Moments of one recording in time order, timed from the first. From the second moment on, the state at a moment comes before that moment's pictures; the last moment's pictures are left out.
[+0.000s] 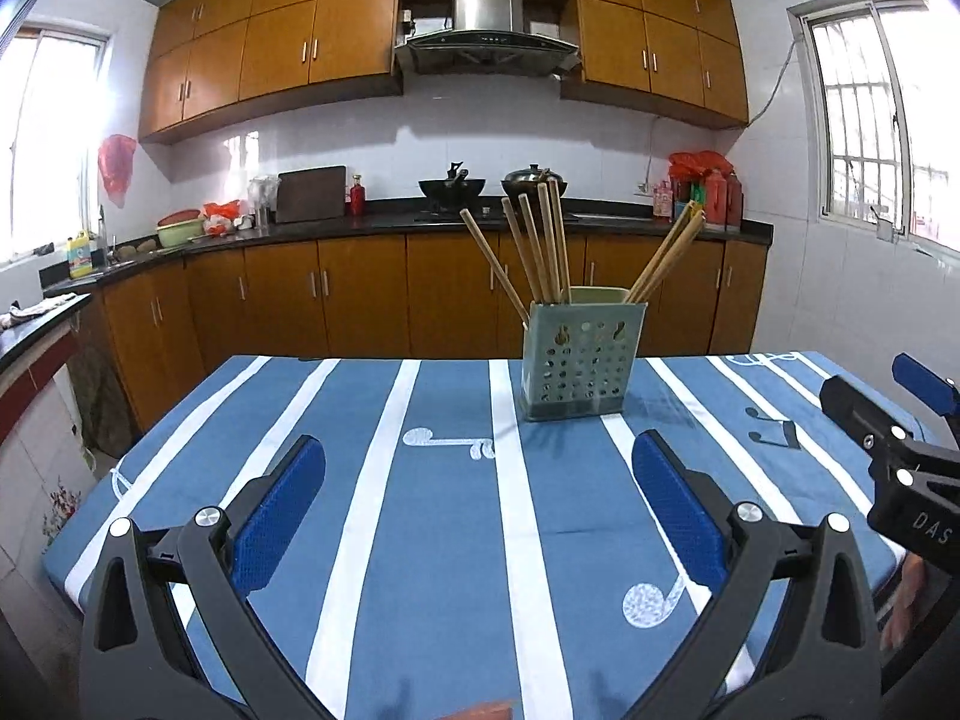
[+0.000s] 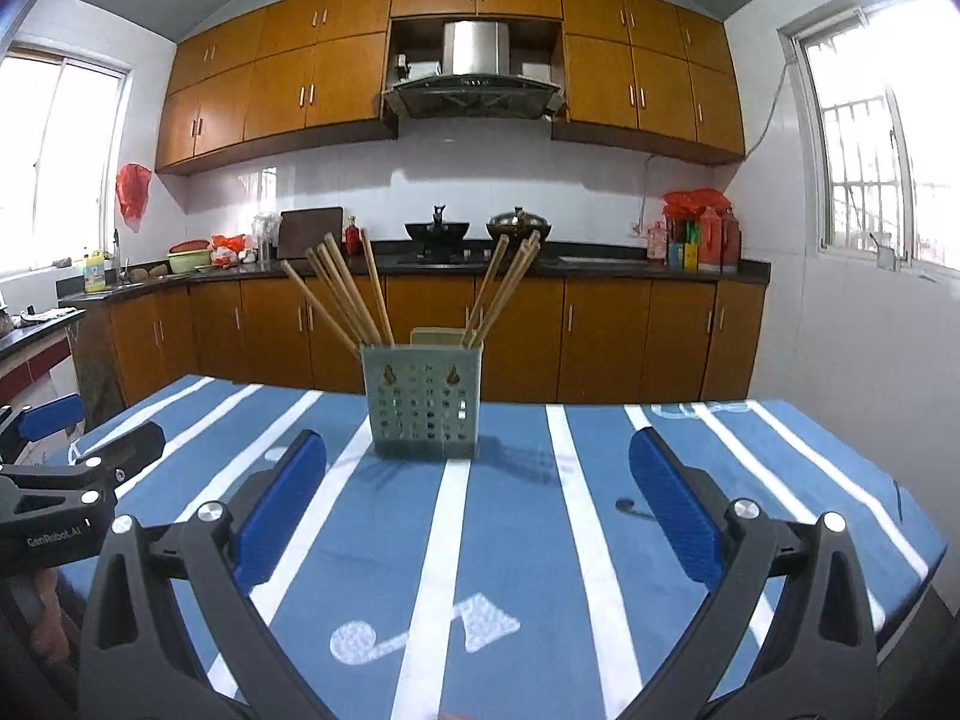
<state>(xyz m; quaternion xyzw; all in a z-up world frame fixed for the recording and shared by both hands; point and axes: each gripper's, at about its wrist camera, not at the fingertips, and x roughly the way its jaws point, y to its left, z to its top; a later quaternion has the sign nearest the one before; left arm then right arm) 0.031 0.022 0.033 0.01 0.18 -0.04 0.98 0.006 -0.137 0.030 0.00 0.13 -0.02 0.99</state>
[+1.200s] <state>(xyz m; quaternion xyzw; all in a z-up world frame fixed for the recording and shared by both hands) 0.021 0.022 -0.008 0.00 0.21 -0.05 0.98 0.004 -0.152 -0.016 0.03 0.19 -0.03 0.98</state>
